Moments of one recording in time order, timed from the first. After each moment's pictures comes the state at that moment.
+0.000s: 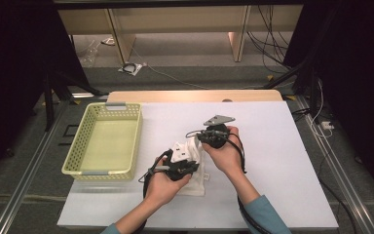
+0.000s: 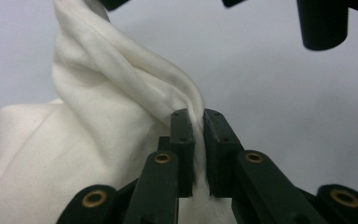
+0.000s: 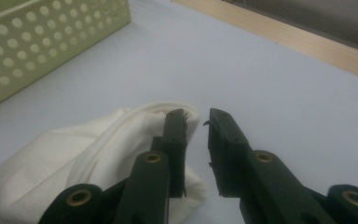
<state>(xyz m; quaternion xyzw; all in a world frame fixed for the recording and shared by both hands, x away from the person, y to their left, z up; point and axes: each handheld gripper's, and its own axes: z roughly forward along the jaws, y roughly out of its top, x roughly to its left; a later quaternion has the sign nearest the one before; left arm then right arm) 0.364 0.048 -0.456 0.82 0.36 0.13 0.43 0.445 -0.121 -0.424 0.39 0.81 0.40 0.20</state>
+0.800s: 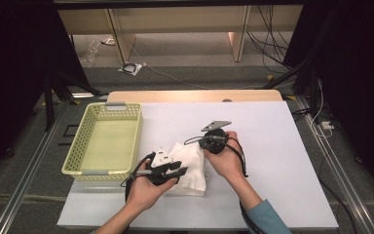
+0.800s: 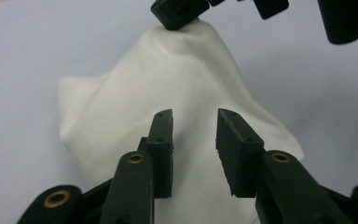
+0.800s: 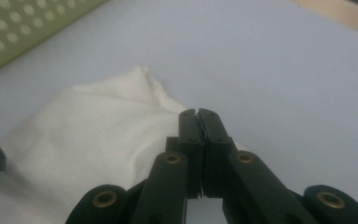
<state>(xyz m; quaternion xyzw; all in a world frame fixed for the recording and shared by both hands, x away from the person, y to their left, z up) 0.349 0.091 -0.452 0.81 0.35 0.13 0.44 0.431 -0.116 -0.428 0.39 0.84 0.35 0.17</state>
